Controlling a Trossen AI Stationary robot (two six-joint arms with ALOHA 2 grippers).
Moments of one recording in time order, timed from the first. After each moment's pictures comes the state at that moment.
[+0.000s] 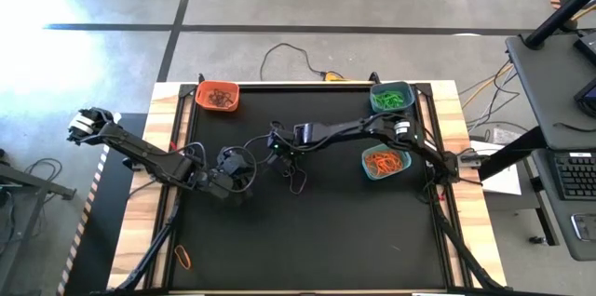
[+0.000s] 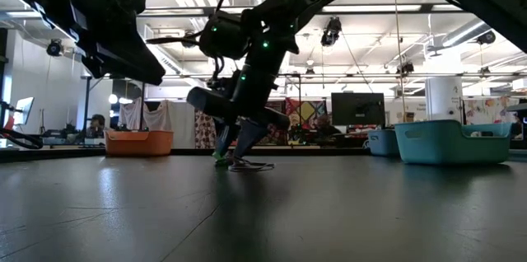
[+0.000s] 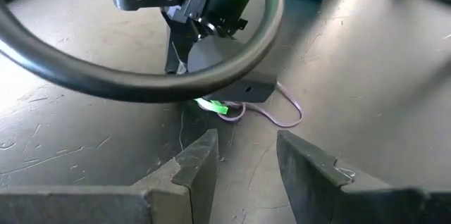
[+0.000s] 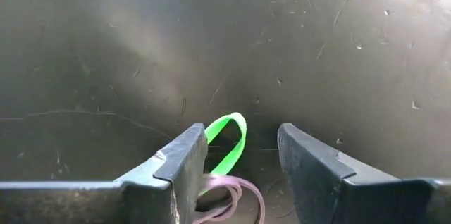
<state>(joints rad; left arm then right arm) -0.39 1.11 0.54 -0.19 -0.62 -0.72 -0.12 2.32 1.82 -0.61 0.13 0.56</state>
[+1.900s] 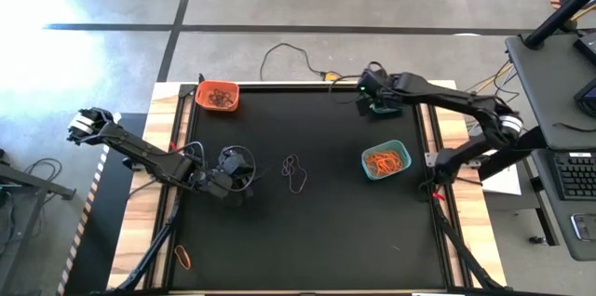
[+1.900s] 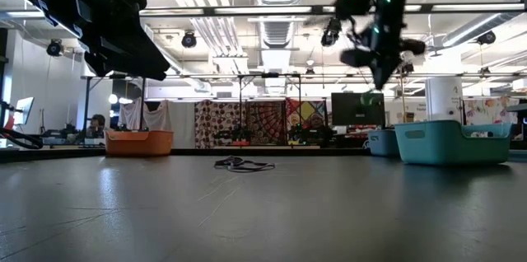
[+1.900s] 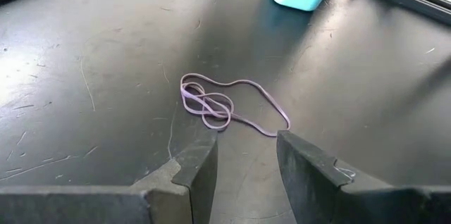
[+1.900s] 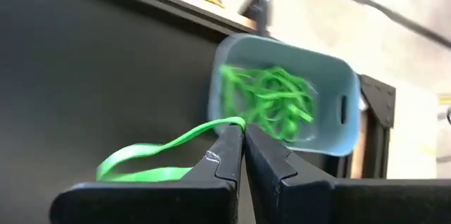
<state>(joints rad) -0.39 1.11 0.54 -0.15 -0.62 -0.72 -0.56 1.46 1.18 -0.98 0.51 0.58</state>
